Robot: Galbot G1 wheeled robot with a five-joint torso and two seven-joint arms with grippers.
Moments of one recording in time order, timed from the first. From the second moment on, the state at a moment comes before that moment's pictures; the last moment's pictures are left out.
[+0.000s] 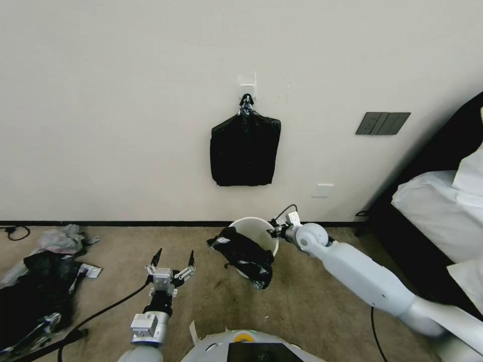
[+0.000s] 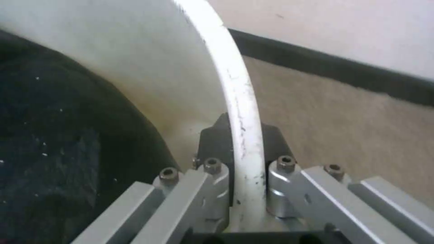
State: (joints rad) left arm 1.95 -1.20 -0.44 -2.33 -0.07 -0.08 -0.32; right arm -0.68 0.81 -0.22 1.74 1.16 -0.71 0.42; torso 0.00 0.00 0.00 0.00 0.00
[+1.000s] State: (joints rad) left arm 1.87 -1.17 -0.42 -2.32 -0.15 -0.05 -0.32; right arm -1.16 1.08 0.14 2.09 1.29 -0.48 1.04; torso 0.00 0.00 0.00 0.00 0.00
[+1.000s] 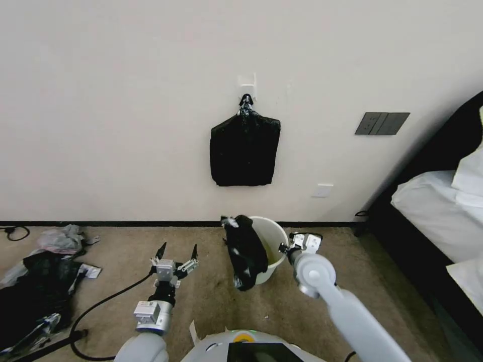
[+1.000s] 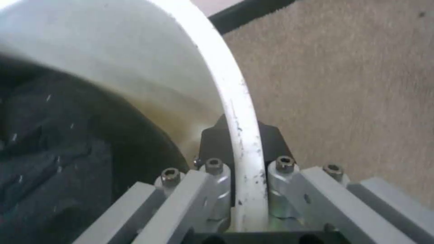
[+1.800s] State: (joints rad) left arm 1.84 -1.18 -0.41 -2.30 -0.15 -0.05 -0.32; right arm -1.22 1.13 0.10 2.07 1.21 -0.47 1.05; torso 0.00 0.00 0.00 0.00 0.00
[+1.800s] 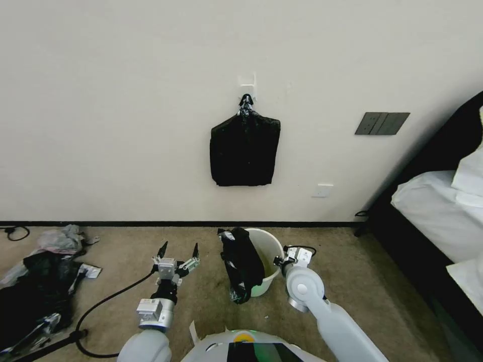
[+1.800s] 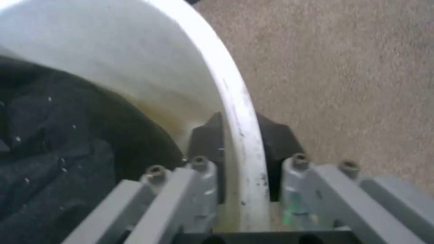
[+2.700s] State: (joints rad) left arm 1.82 -1.18 -0.42 -2.28 -0.20 -0.01 -0.33; right arm -1.16 0.92 -0.09 2.34 0.80 -0.71 0.35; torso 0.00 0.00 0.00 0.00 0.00
